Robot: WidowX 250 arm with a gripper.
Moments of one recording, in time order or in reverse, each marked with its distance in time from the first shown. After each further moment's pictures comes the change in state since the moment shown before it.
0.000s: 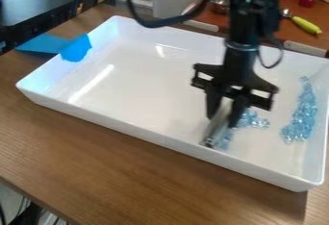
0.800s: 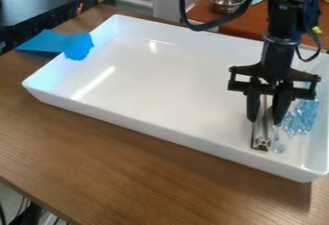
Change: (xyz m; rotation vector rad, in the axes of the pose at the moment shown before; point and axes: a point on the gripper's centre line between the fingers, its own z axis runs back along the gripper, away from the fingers) arm 0.033 -0.042 -0.002 -0.073 0.020 0.274
